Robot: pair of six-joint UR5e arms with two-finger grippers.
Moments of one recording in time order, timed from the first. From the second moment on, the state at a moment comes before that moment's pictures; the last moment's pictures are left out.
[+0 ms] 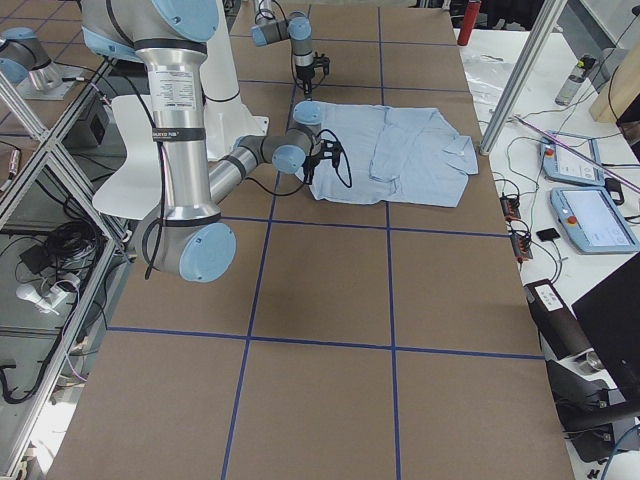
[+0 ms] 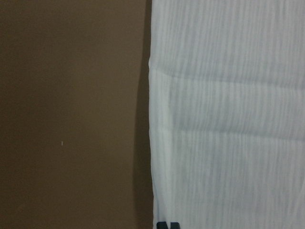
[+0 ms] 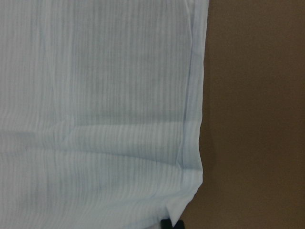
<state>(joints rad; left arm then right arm) -0.32 -1.82 -1.99 -1.74 -1.68 -1.40 0.52 -1.47 2.02 -1.29 1.98 1.24</state>
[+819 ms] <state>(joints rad) -0.45 -1.81 -1.99 -1.74 -1.74 -1.19 0.57 -1.47 2.02 -1.29 2.01 1.23</state>
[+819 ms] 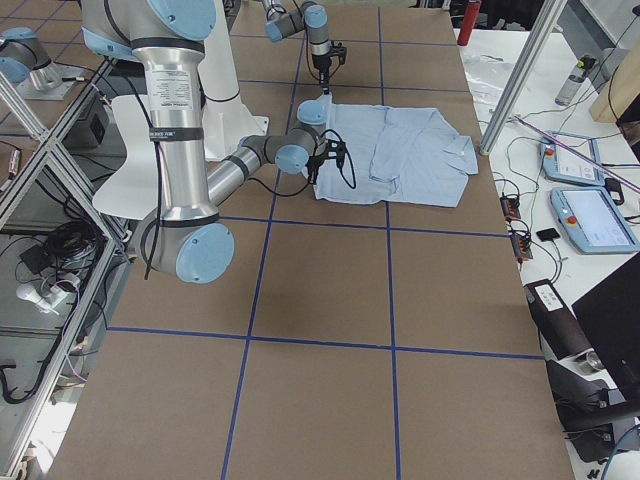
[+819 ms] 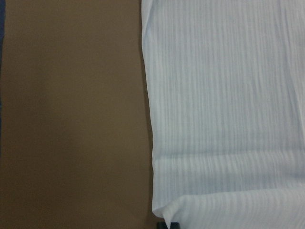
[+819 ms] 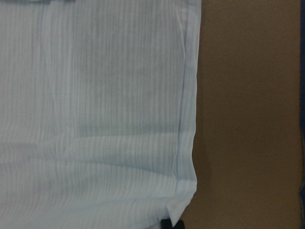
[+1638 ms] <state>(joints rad) -0.48 -1.81 -2.05 -1.74 -1.81 -1.19 0.64 -1.47 2.02 -1.29 2.10 1.23</state>
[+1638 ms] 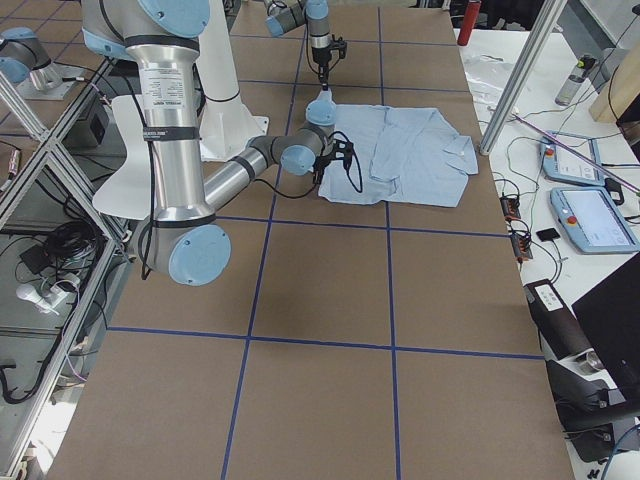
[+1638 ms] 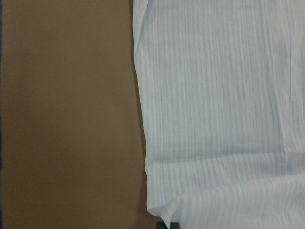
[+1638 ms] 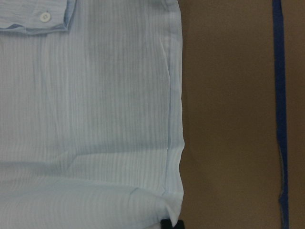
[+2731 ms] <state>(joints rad) -0.64 -1.89 -2.06 -1.75 -1.89 -1.18 0.84 -1.34 1.96 -1.30 2.17 1.22</state>
